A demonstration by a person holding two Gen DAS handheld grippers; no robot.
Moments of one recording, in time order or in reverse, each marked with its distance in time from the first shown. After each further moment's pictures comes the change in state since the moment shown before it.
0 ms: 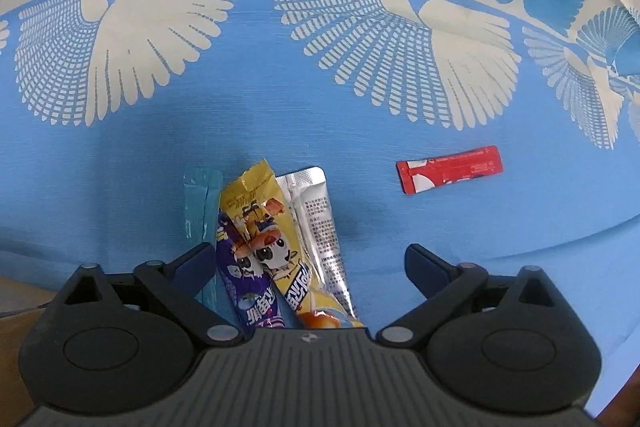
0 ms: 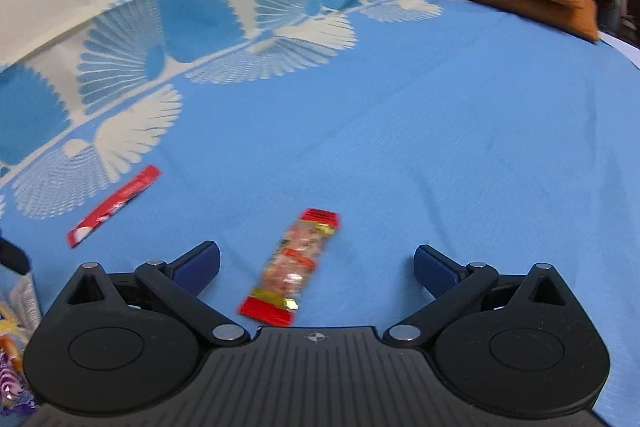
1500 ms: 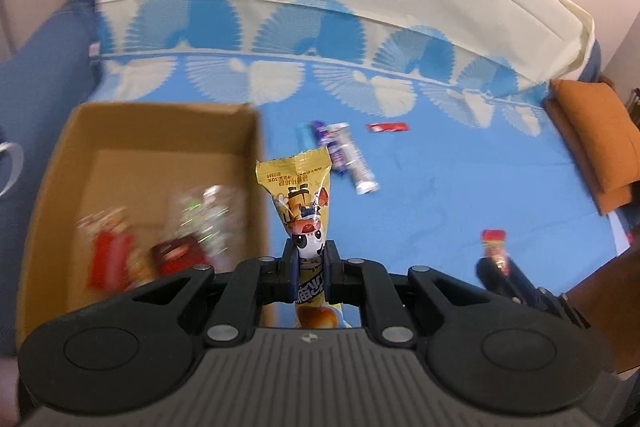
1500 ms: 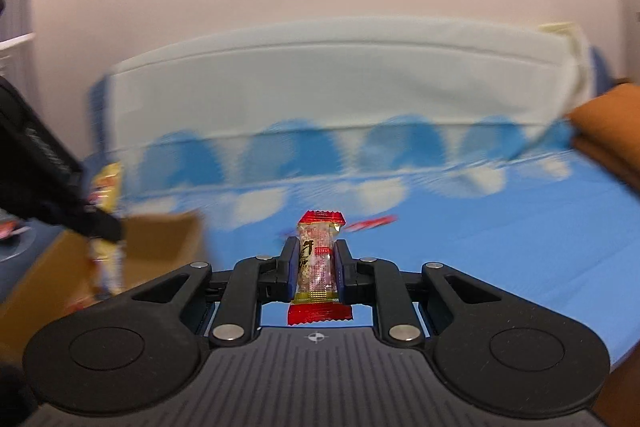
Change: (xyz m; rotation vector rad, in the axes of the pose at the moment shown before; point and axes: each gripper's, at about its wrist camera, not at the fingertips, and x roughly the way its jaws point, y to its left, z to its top) left arm -0.320 0.128 -0.328 0.038 -0.383 -0.081; right arm -0.389 -0.040 -0.053 -0.398 -0.191 0.585
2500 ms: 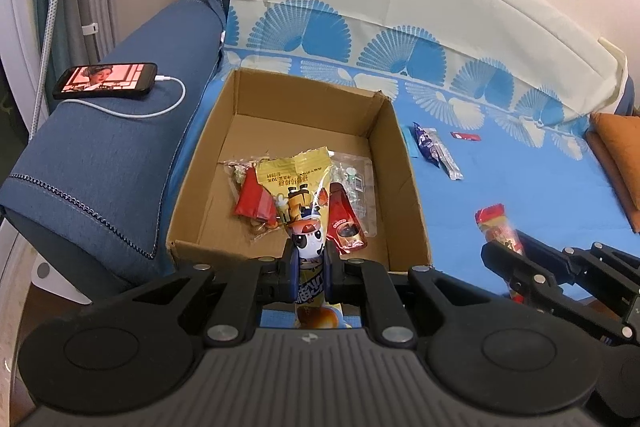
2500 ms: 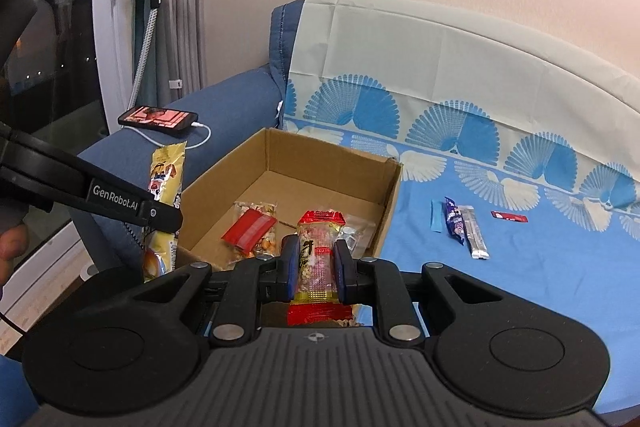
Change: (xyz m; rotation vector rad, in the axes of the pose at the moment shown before) left arm -0.090 0.118 -0.111 -0.101 -0.118 0.117; right arm -0.065 0.176 -0.010 -0.328 0.149 0.264
